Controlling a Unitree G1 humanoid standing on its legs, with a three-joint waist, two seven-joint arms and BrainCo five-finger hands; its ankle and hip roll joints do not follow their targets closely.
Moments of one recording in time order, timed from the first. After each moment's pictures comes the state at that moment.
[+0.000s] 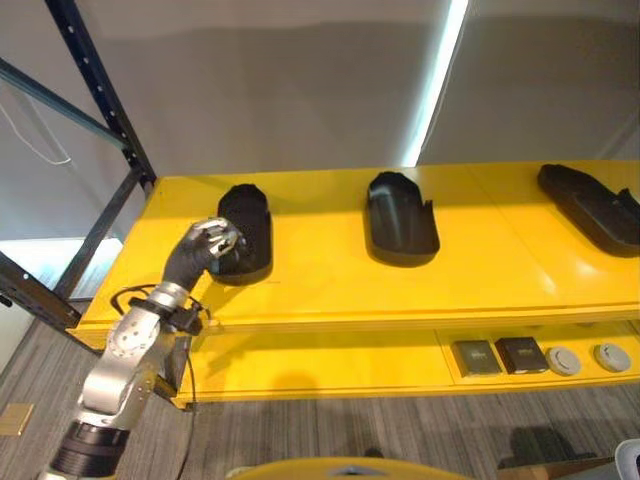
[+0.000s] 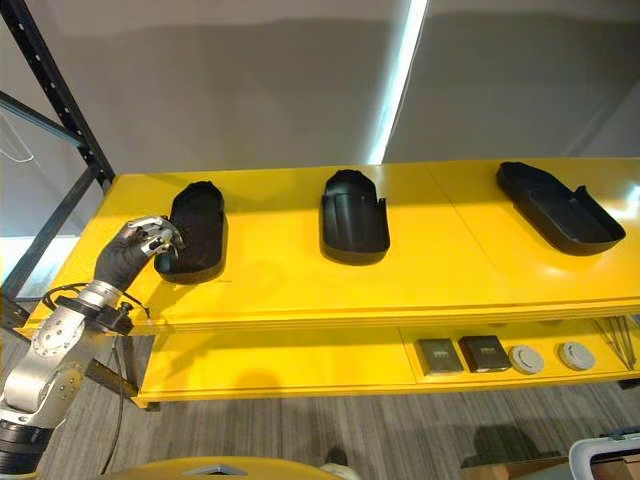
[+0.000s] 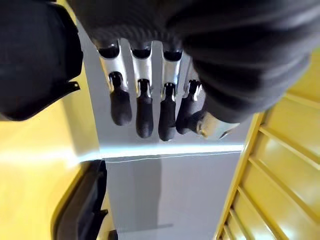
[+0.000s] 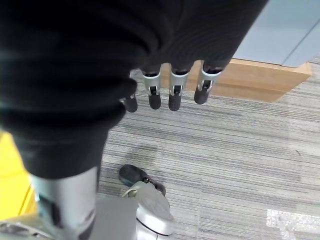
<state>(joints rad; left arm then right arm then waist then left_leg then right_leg) 0.01 0.51 -0.09 -0.26 -0.59 0.02 -0.15 0.17 -0.31 0.19 1.16 -0.06 0.13 -0.12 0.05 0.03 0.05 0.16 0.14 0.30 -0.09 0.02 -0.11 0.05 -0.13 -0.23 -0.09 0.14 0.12</state>
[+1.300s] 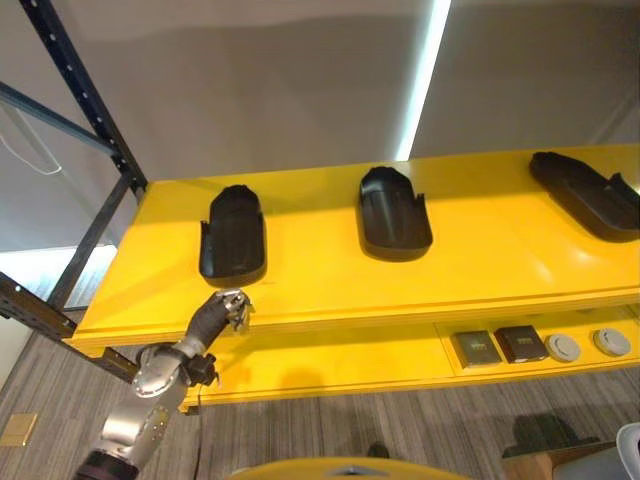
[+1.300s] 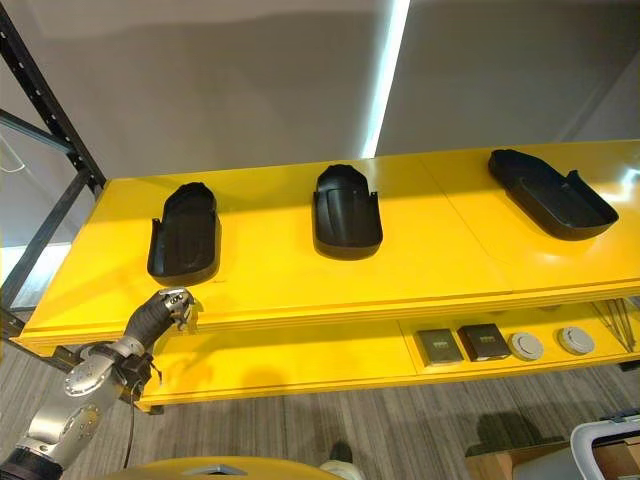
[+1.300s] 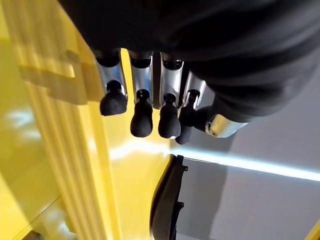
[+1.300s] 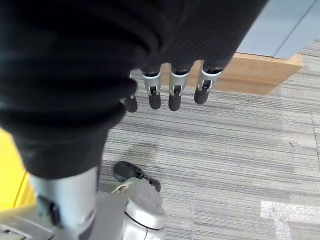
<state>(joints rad) 0.12 0.51 -0.25 -0.03 -0.64 -0.01 -0.16 0.19 -0.33 0.21 1.16 -0.04 0.12 -0.12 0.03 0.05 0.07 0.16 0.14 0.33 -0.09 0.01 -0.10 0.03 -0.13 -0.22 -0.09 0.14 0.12</state>
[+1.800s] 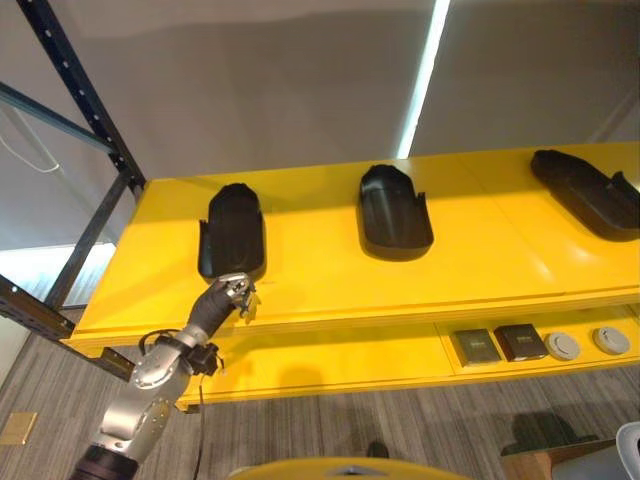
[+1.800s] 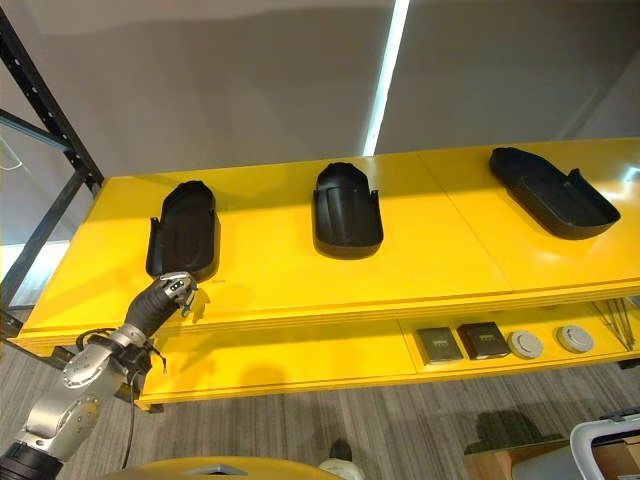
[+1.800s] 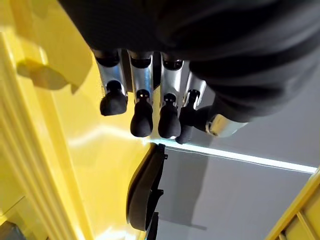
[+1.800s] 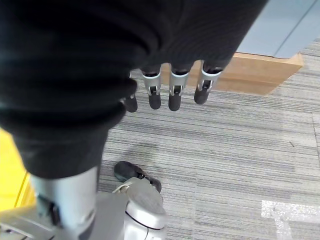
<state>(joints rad) 0.11 0.51 -0.24 -0.09 -0.67 -0.01 -0.17 0.19 -0.33 0.20 1.16 -0.05 0.11 -0.11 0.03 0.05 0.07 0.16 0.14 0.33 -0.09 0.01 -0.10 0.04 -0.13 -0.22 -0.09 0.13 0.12</state>
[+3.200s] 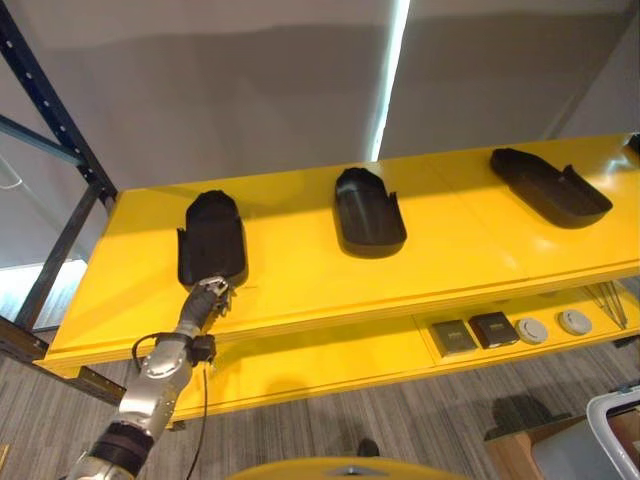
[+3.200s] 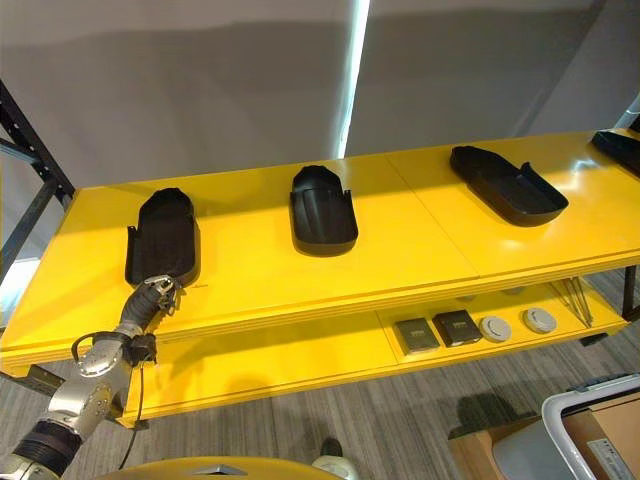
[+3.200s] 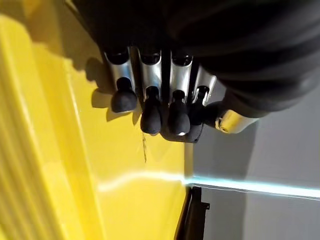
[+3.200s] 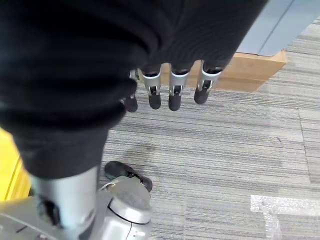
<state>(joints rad) -0.03 0.45 -0.27 0.26 -0.54 -0.10 0.06 0.19 -0.33 0.23 1.15 -0.09 0.13 -0.09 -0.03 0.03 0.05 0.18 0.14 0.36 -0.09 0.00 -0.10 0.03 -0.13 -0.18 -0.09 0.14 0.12</state>
